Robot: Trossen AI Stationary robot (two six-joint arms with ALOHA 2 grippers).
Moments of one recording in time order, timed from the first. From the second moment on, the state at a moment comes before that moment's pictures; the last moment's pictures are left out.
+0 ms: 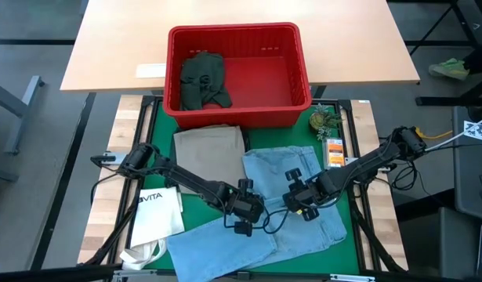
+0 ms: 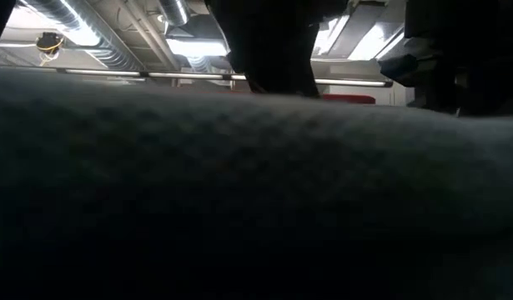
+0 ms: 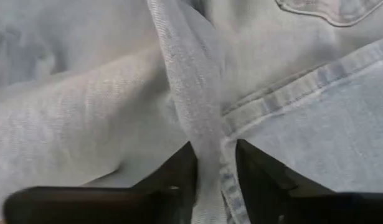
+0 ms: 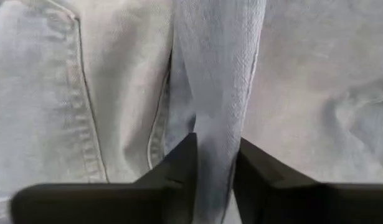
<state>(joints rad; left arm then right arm) -0.35 2.09 1.62 -0.58 -0.31 -0.23 0.43 1.50 0.99 -0.82 0.17 -0.01</state>
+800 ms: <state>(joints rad) -0.34 2.05 1.62 -0.57 -0.56 -0.37 0.48 1.53 1.10 -0.94 0.41 0.04</state>
